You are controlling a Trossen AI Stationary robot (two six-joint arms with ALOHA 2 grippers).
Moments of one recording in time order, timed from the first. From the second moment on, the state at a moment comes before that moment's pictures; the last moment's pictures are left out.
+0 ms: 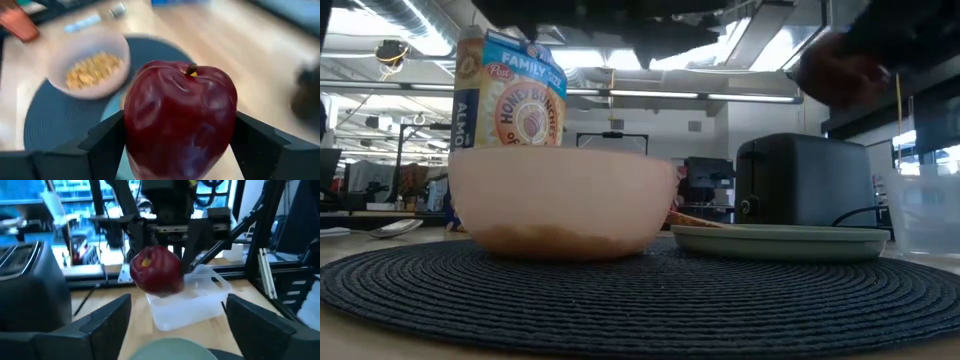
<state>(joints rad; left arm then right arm) -0.06 1.68 1.01 0.54 -0.01 0.02 0.62 0.97 0.77 -0.68 0.71 0.89</state>
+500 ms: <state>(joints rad) -0.14 1.88 1.03 0.92 -0.09 0.79 0.62 1.00 0.76 -0.35 0.84 0.81</state>
